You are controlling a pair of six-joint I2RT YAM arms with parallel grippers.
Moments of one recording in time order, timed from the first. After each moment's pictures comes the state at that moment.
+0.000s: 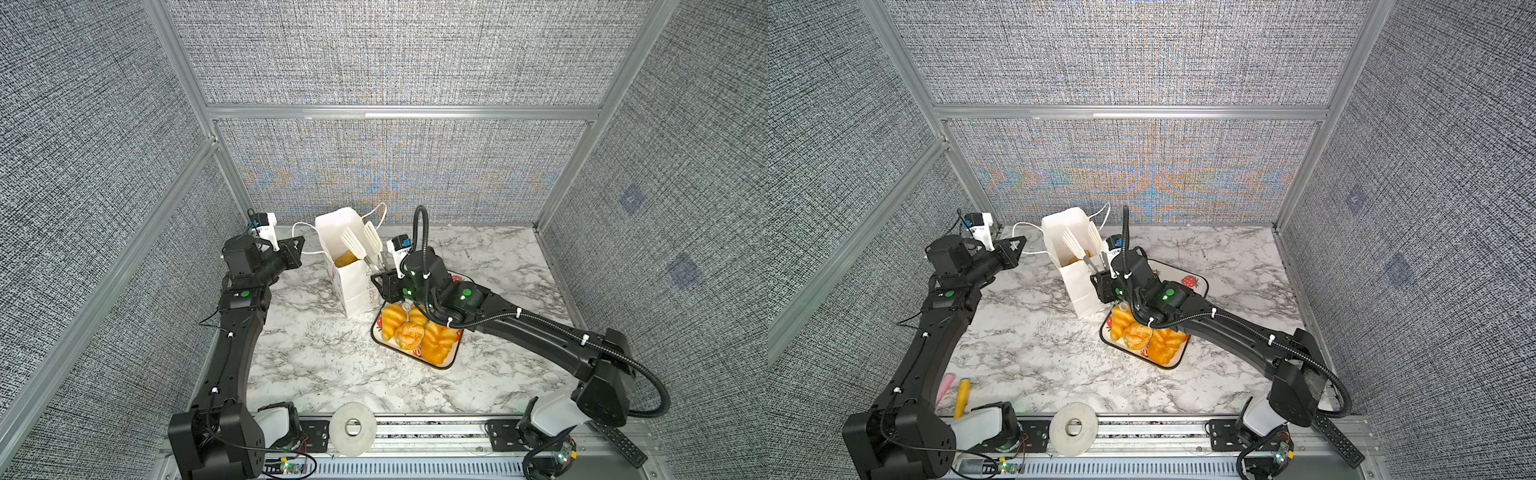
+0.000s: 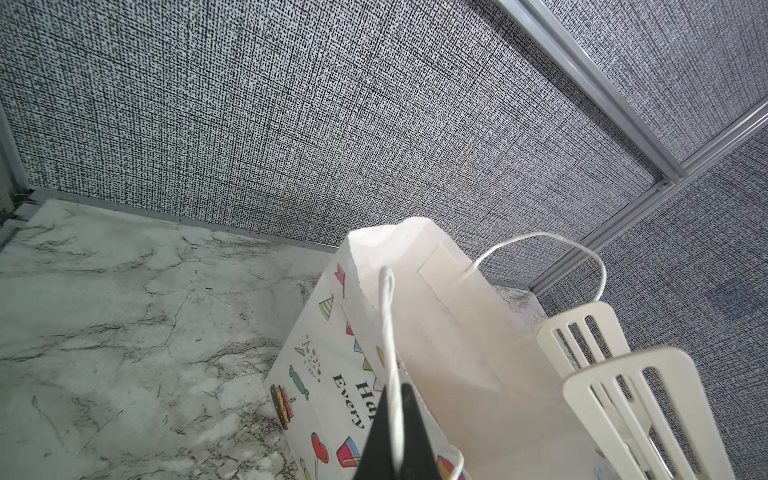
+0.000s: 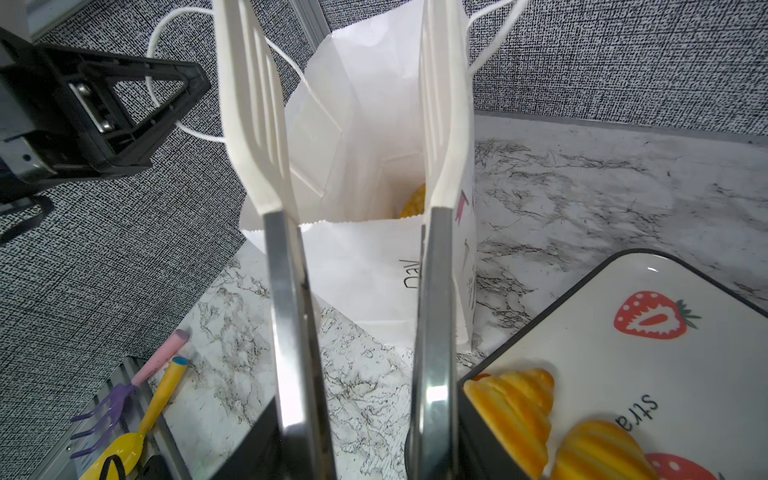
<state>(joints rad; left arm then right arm) 0.10 1.19 1.00 -0.07 0.56 -0.39 0.93 1.54 1.35 -0.25 0.13 0.45</state>
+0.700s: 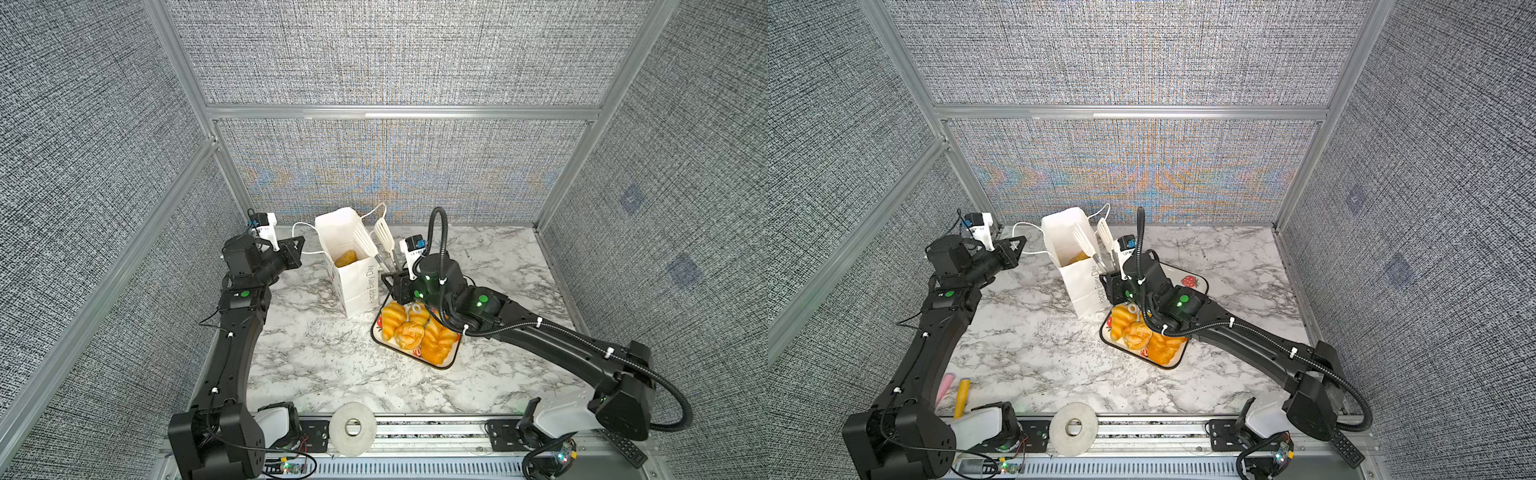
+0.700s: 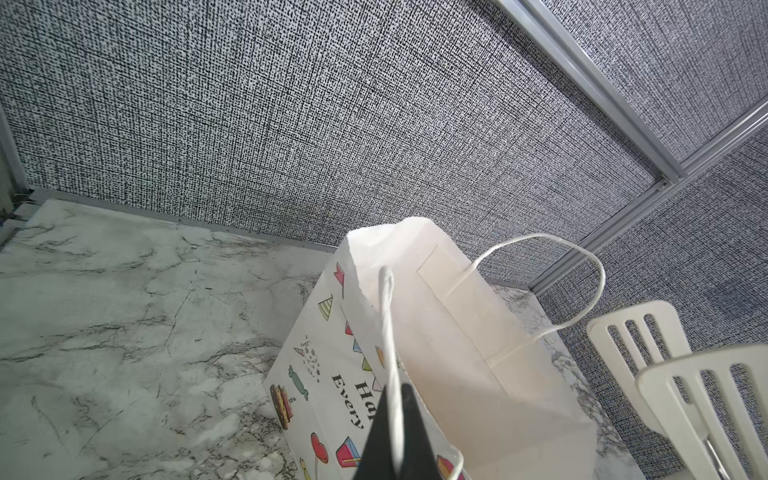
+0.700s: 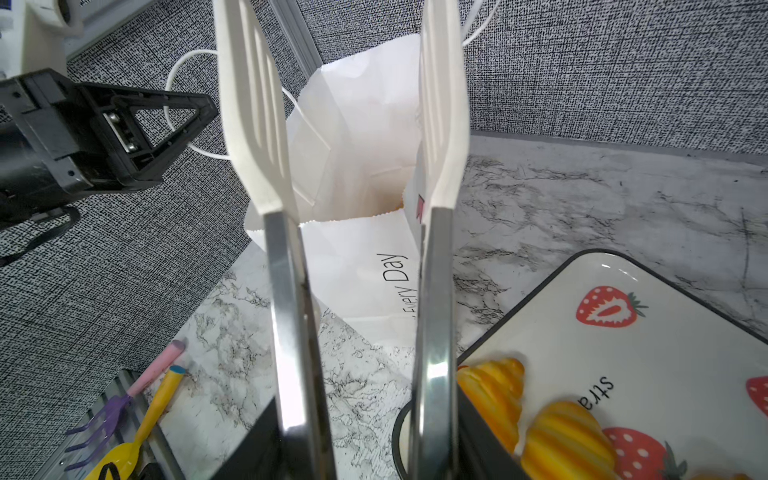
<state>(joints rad) 0.10 1.19 1.00 -0.07 0.56 -0.39 0.93 1.43 1.27 -0.25 0.18 0.45</state>
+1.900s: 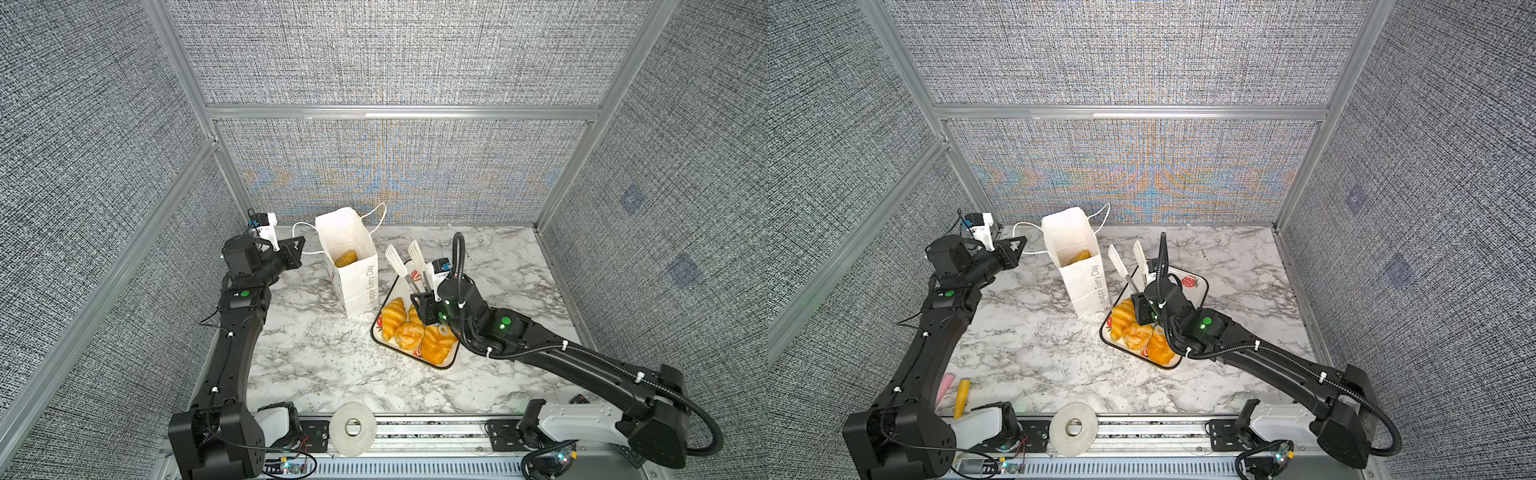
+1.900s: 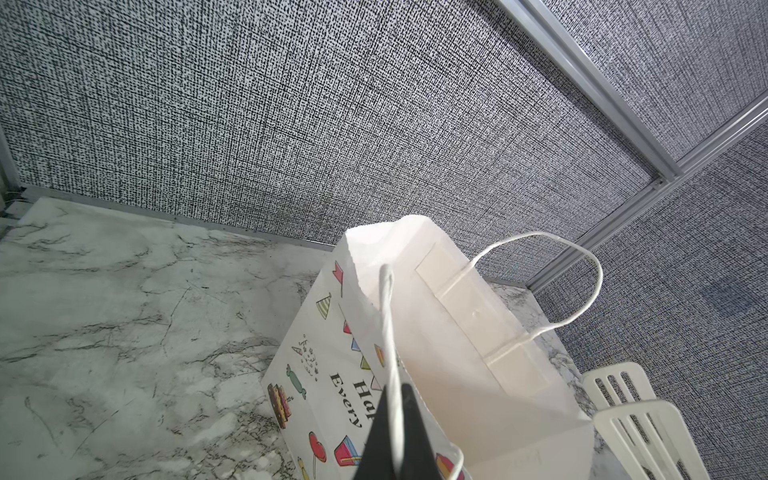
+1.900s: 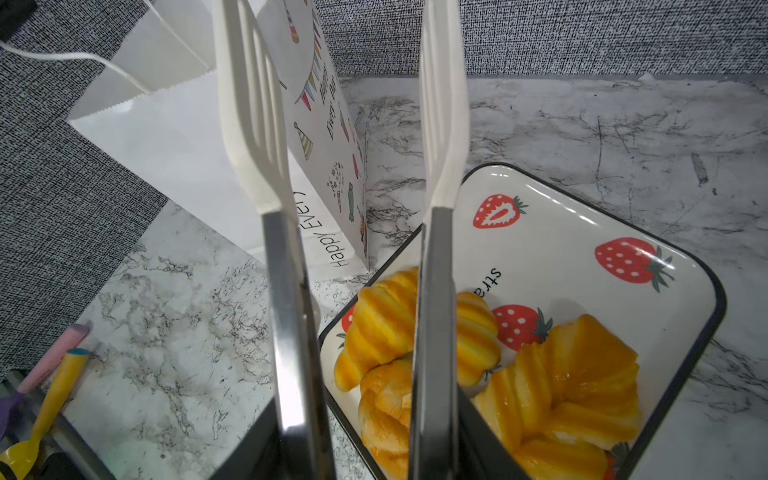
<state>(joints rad) 0.11 1.19 1.00 -0.07 0.57 -0.39 0.92 1.22 1.00 -0.35 0.31 0.51</state>
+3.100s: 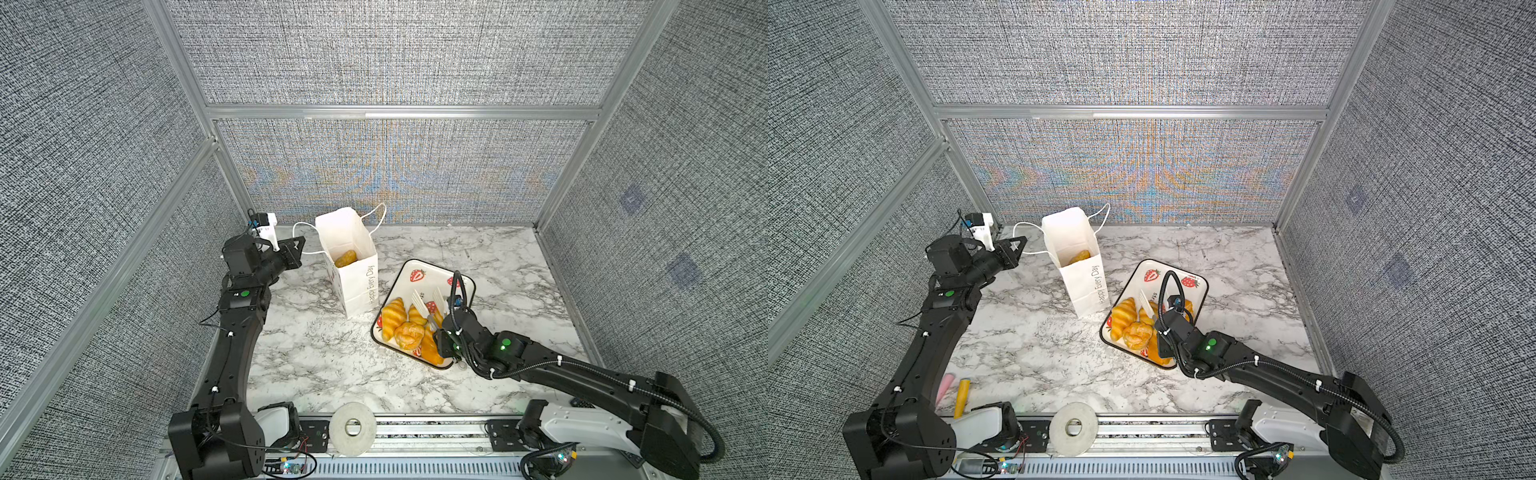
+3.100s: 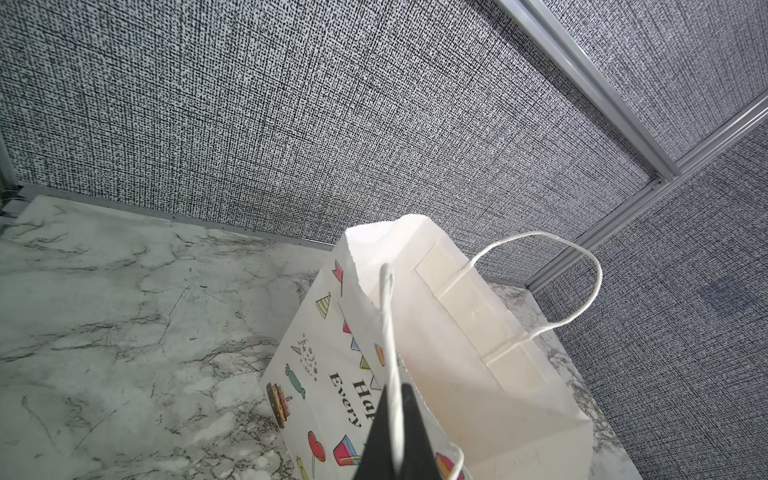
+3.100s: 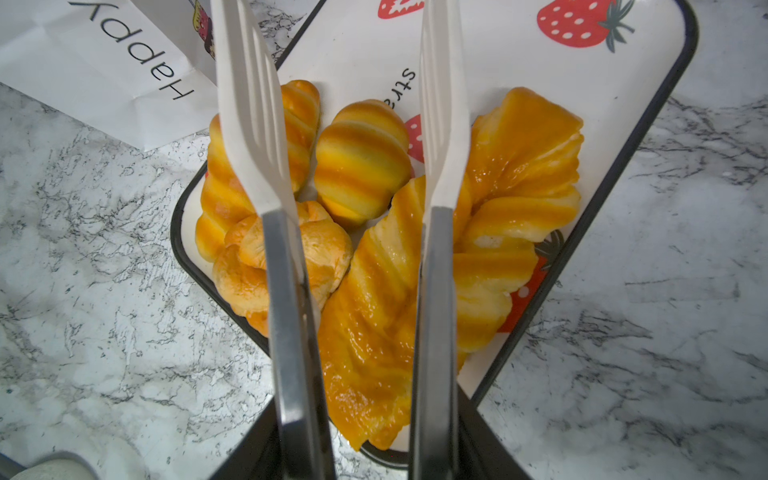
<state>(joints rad) 0.11 1.19 1.00 -0.07 0.58 -0.39 0.92 1.14 0.71 -0.47 0.31 0.68</state>
